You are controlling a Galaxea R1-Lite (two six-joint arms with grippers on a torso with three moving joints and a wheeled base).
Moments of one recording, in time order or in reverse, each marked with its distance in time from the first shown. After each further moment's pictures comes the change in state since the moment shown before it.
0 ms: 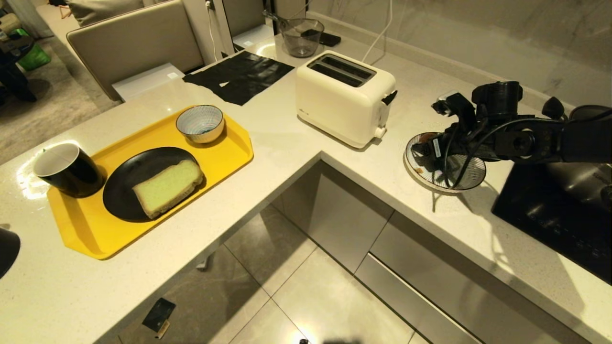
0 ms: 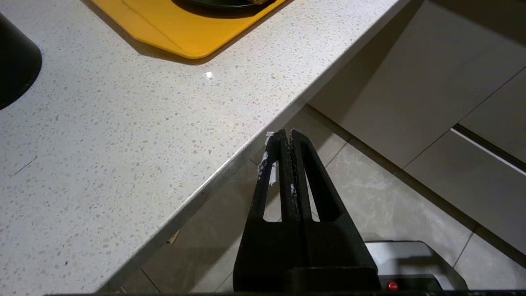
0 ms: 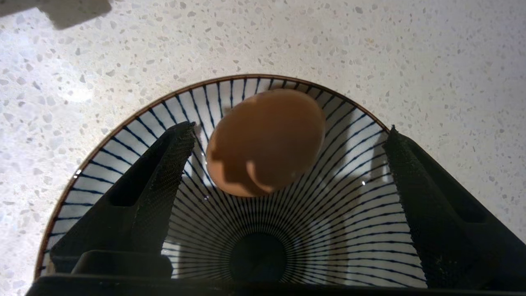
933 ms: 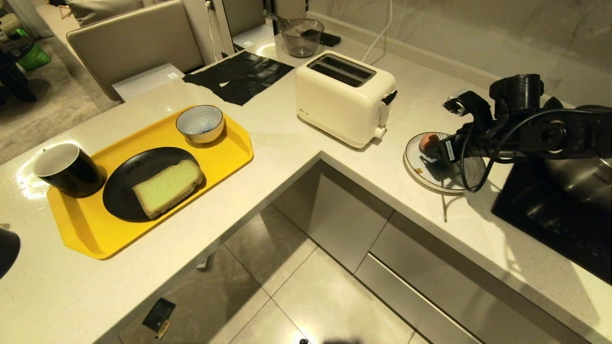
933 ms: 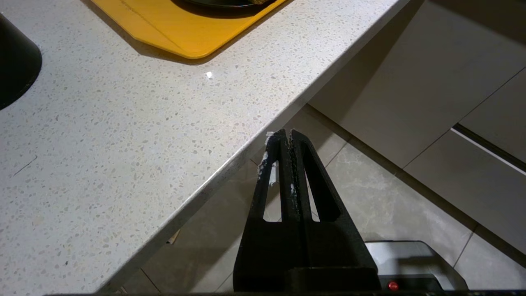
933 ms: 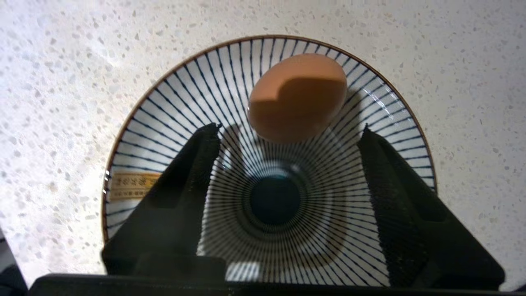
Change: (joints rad) left arm 0.000 0.000 0.000 0.000 0.000 0.000; right arm -0.016 -0.106 0.088 0.090 0.081 -0.019
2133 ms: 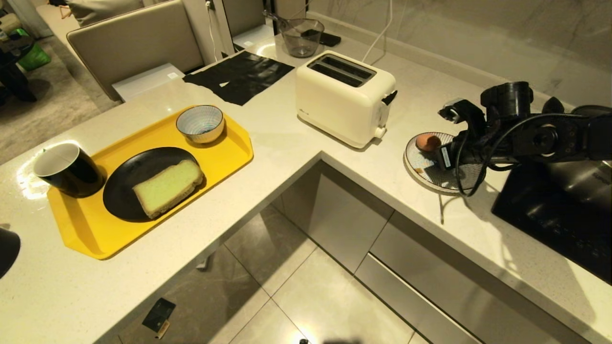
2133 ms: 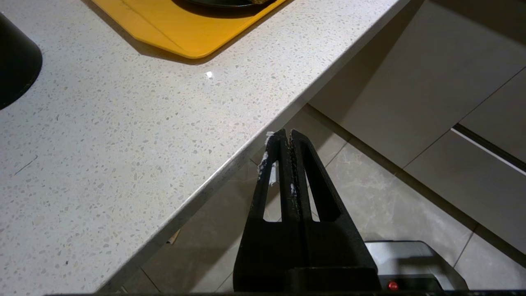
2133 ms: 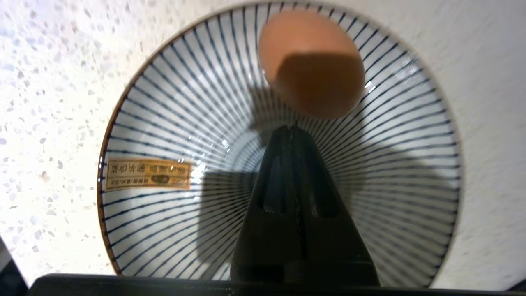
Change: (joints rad) left arm 0.000 0.000 0.000 0.000 0.000 0.000; right arm 0.009 0.008 0.011 0.037 -0.044 0.029
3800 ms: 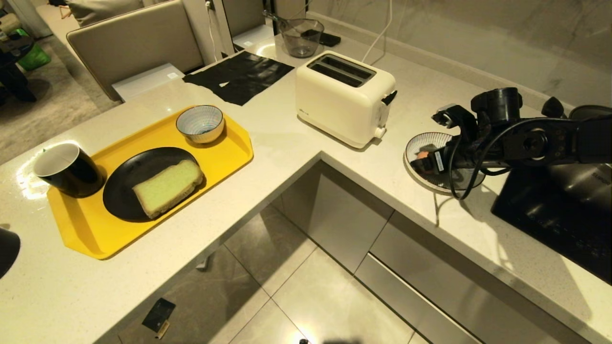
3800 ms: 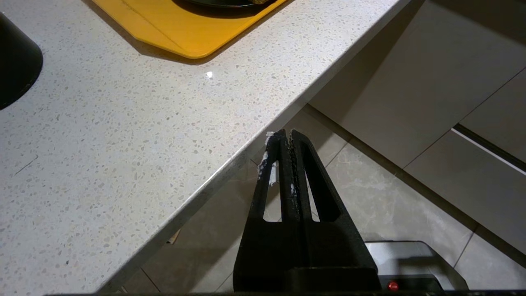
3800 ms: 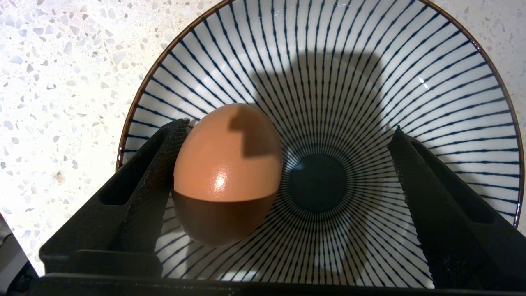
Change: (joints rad) left arm 0.001 0.000 0.000 0.000 0.000 0.000; right arm 0.026 0.026 -0.001 0.017 -0.013 0.041
